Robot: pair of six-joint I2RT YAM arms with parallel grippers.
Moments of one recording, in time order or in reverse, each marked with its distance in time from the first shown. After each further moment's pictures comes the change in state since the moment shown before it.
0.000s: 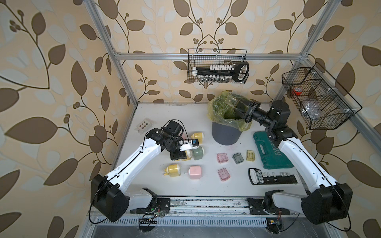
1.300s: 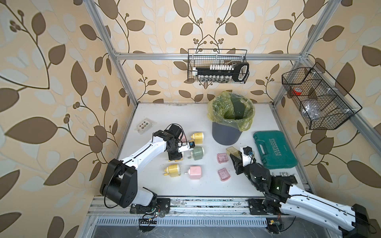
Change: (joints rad) left arm 0.085 0.158 -0.153 0.180 -0.186 0.033; right arm 0.915 -0.658 -0.856 -0.203 1.357 -1.786
